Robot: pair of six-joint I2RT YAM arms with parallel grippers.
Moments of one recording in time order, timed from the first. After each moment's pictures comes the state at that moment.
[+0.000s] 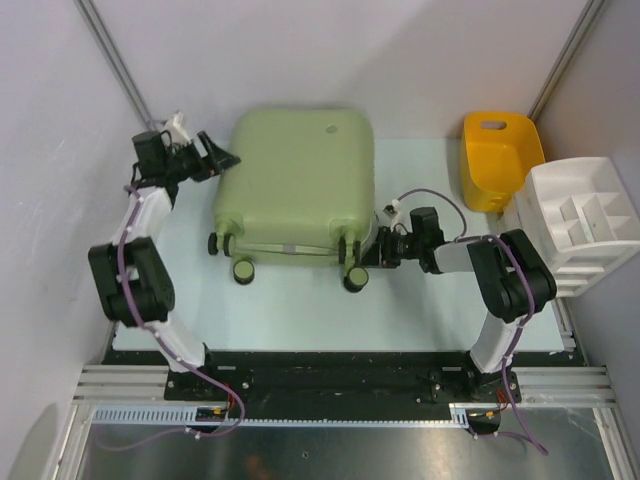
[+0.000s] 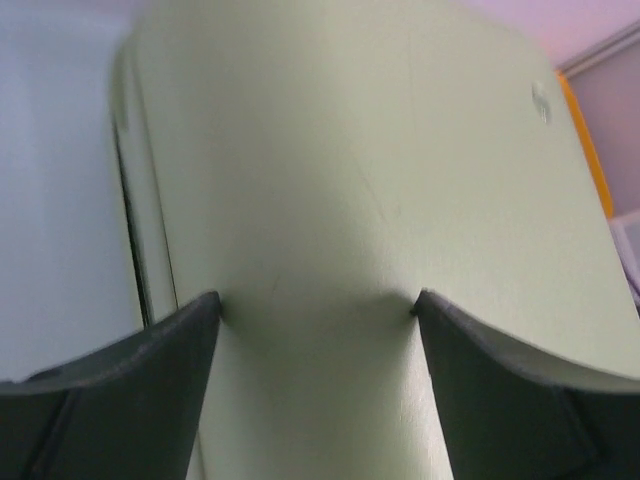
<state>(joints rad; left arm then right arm) 0.21 1.66 1.28 -0.07 0.76 -0.38 0.30 1.81 0.77 0.39 -0.80 0.54</state>
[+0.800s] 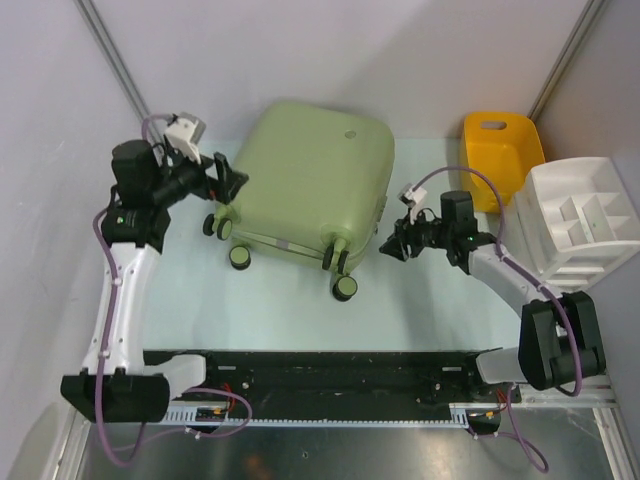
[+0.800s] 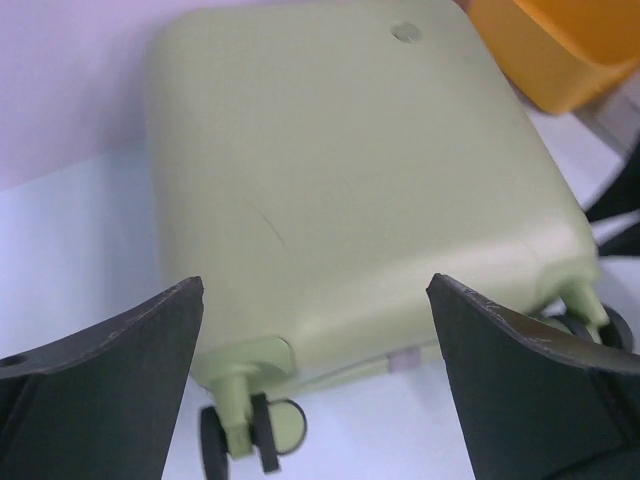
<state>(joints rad) 0.04 1.20 1.37 -0.43 0.58 0.07 0.23 1.33 0.78 -0.08 -0.77 -0.15</state>
